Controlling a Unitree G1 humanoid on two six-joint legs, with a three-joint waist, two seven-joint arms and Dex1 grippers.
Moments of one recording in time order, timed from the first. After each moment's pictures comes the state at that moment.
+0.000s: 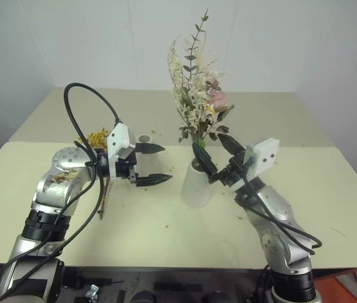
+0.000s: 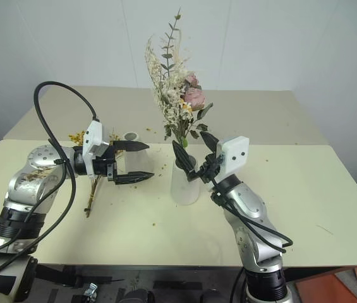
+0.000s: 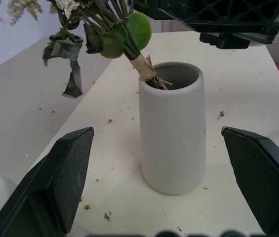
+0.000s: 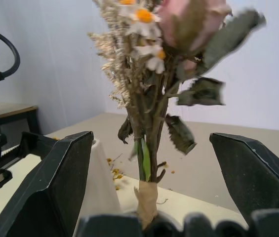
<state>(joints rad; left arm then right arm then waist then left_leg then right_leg) -0.67 0.66 -0.04 0.01 -0.42 0.37 -1.19 -0.32 -0.15 0.04 -0.49 0.38 0.38 0.30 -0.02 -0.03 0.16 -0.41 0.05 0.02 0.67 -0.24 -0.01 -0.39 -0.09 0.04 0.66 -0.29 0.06</state>
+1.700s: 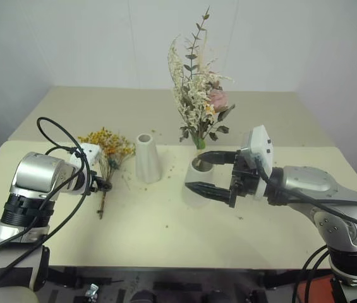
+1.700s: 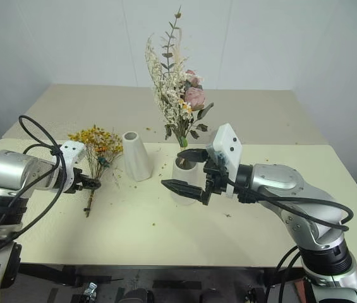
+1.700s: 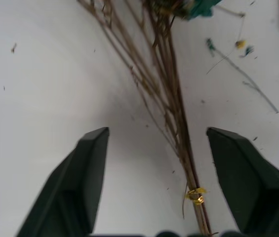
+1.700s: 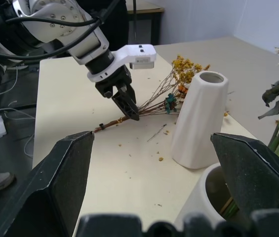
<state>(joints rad) -0.78 0.77 -0.06 0.10 -0.34 1.51 -0.43 -0.56 -0.66 0.03 -0.57 0.77 0.80 0.67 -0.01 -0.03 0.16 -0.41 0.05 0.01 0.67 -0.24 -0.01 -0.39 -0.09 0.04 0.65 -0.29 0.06</state>
